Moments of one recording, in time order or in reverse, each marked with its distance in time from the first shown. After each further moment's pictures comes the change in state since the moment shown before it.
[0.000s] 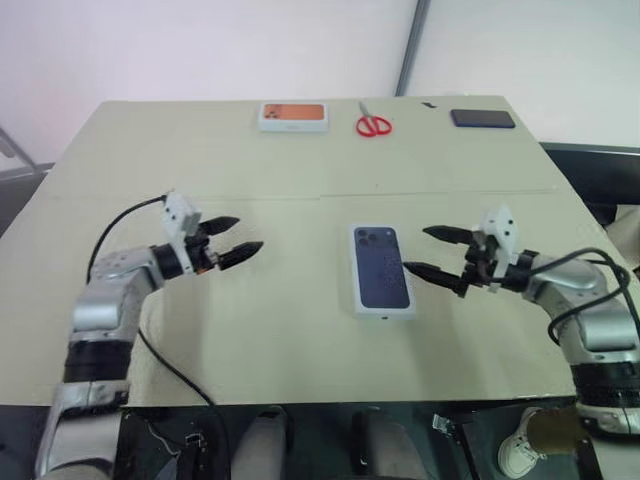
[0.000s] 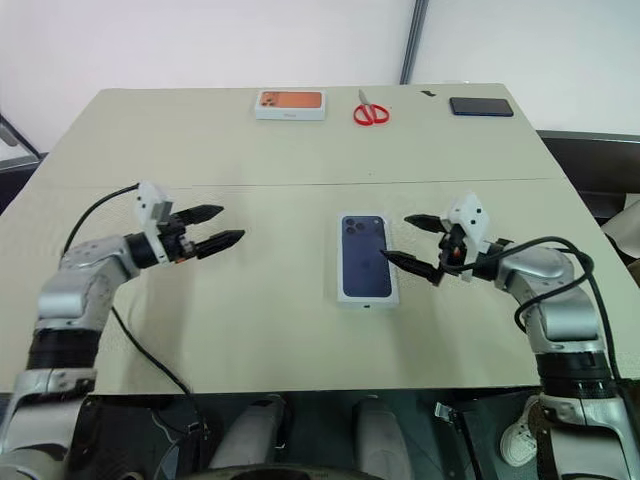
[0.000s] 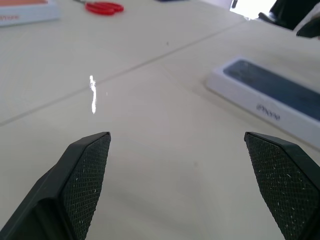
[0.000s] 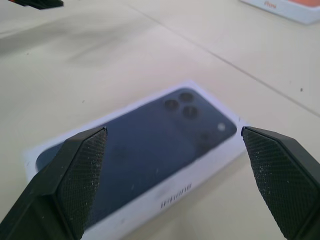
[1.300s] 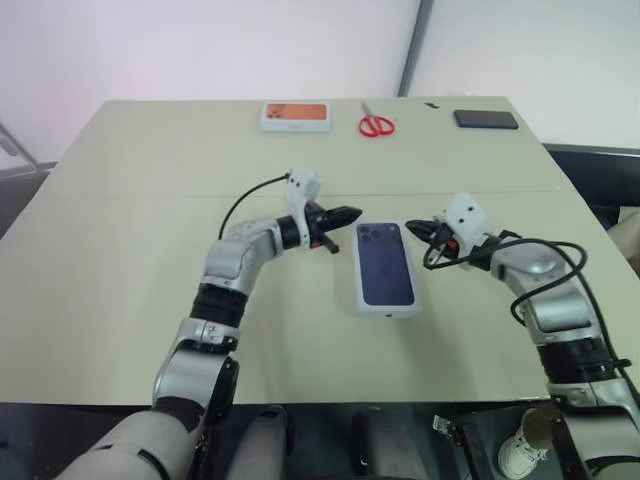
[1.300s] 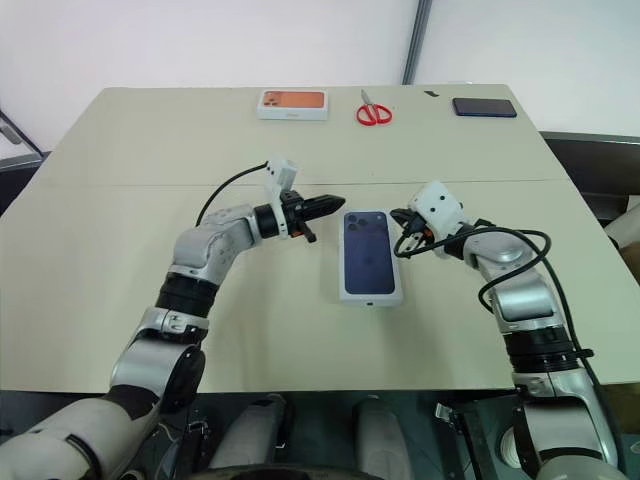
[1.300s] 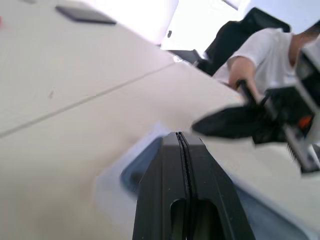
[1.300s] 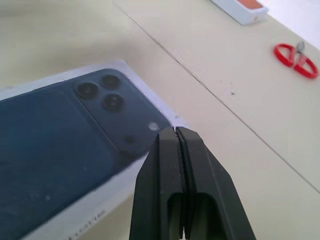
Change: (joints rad) left arm -0.478 -0.504 -0.231 0.353 0.078 0.087 0.162; right arm -0.170 0.123 0.195 0.092 -0.320 -0.094 -0.301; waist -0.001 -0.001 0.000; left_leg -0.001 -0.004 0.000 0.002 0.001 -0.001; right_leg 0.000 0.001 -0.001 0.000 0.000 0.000
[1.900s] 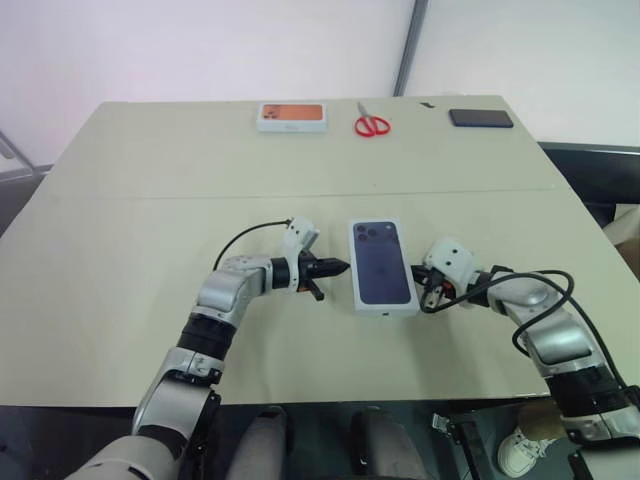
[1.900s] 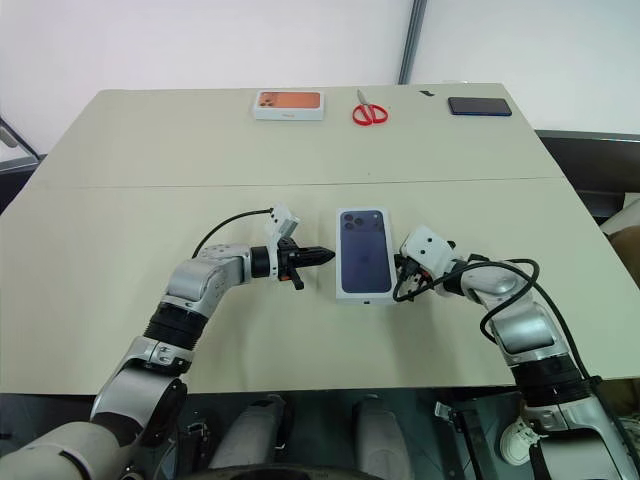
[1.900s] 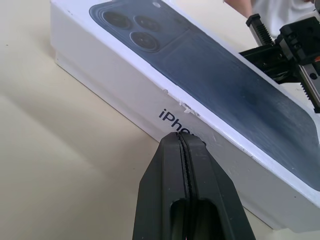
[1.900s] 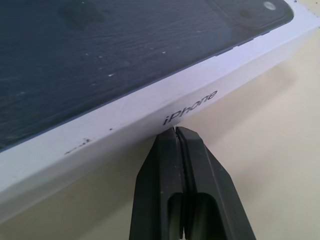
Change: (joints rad) left arm 0.203 0.114 -0.085 -0.147 0.020 0.140 -0.060; right arm 0.126 -0.096 0.026 -0.052 -0.044 0.039 0.061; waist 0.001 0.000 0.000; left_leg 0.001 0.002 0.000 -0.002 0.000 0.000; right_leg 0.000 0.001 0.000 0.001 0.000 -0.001
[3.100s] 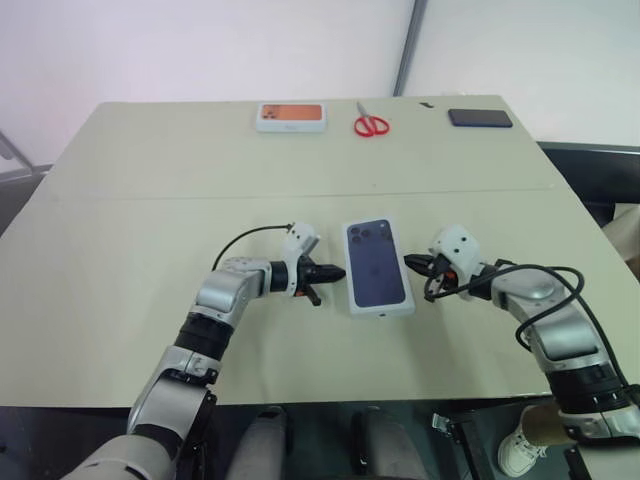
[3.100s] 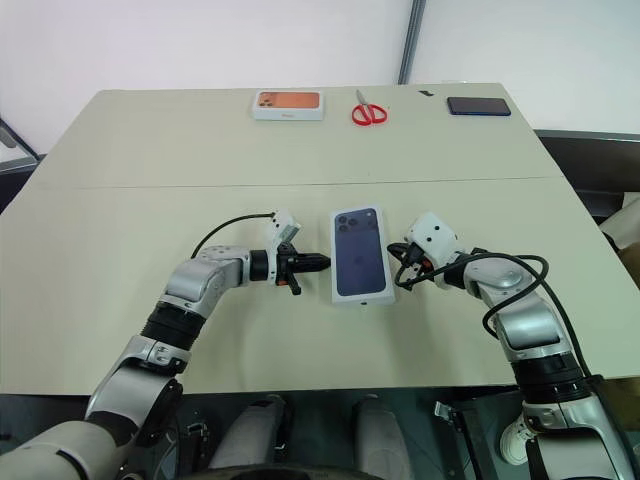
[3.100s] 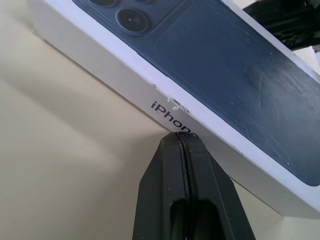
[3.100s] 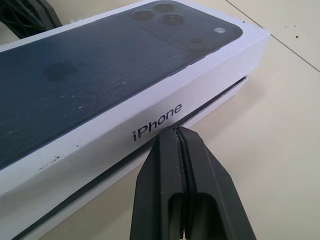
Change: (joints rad) left arm -0.002 0.008 -0.022 0.005 0.006 0.025 -0.015; right arm 0.013 0.031 -0.046 -0.074 0.104 0.064 -0.001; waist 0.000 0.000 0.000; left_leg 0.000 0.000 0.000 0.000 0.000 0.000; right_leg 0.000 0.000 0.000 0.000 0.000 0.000
